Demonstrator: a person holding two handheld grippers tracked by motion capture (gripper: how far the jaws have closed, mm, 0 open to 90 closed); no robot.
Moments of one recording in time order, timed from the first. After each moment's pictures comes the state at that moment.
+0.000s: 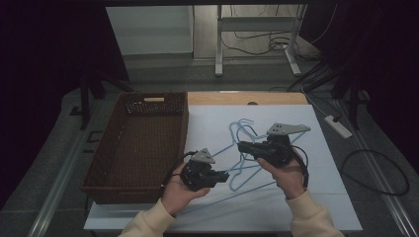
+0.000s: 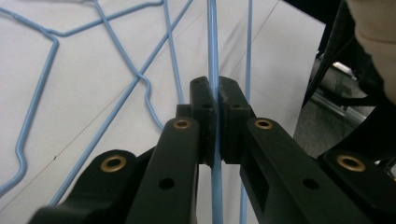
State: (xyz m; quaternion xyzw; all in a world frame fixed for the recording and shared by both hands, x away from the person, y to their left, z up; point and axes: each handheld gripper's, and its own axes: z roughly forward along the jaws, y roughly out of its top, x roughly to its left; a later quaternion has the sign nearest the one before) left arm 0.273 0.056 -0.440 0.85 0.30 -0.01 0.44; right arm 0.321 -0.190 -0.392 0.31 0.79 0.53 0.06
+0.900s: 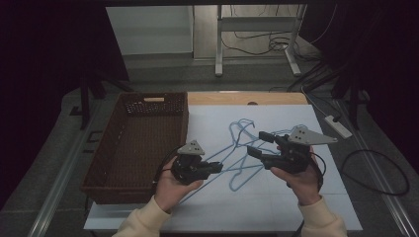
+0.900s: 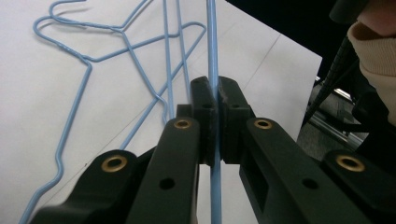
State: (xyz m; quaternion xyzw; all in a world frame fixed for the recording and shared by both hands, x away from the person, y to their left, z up) left arm 0.275 0.077 -0.420 0.82 0.32 0.01 0.47; right arm 0.297 -0.219 -0.377 0.26 0.75 0.59 0.14
